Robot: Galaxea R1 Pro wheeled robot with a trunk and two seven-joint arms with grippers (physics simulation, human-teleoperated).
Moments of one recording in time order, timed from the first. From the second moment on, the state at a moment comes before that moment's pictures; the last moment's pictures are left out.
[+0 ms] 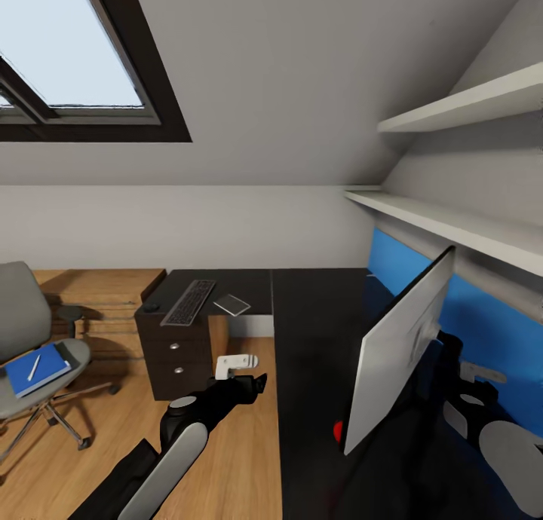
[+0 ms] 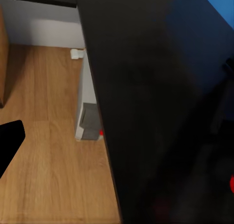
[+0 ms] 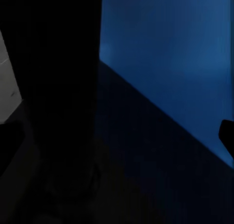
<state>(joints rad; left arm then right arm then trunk) -0.39 0.11 -0.63 -1.59 0.85 0.59 0.61 -0.87 -0.31 -0.42 -0.04 0.19 -0.28 -0.27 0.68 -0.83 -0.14</state>
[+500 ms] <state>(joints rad) -0.39 0.11 -0.63 -1.57 0.85 0.59 0.61 -0.87 -0.30 -0.42 -0.04 0.19 -0.28 -0.27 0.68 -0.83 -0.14</state>
